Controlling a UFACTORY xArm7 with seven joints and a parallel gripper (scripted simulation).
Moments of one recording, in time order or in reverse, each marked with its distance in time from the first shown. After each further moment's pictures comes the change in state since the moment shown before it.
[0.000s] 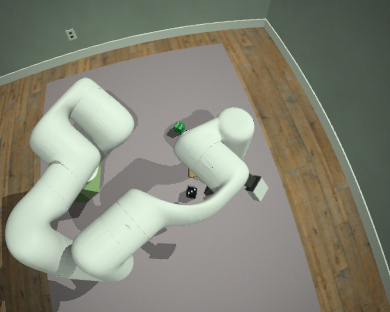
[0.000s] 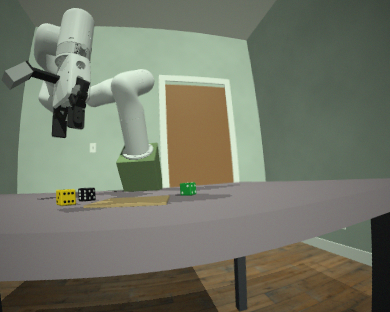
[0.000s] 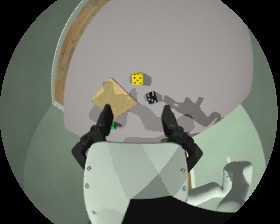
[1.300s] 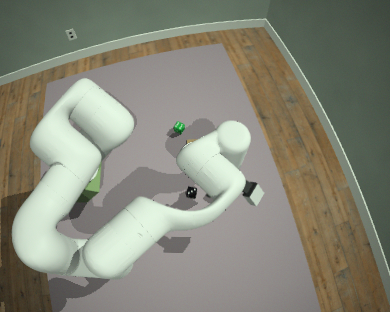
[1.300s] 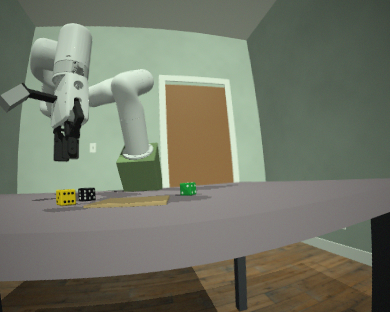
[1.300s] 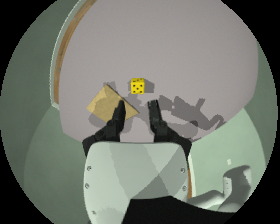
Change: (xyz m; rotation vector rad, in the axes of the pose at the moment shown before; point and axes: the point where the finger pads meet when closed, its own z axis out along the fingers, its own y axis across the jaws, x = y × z) arm 0.001 -0.001 0.046 0.001 -0.001 0.001
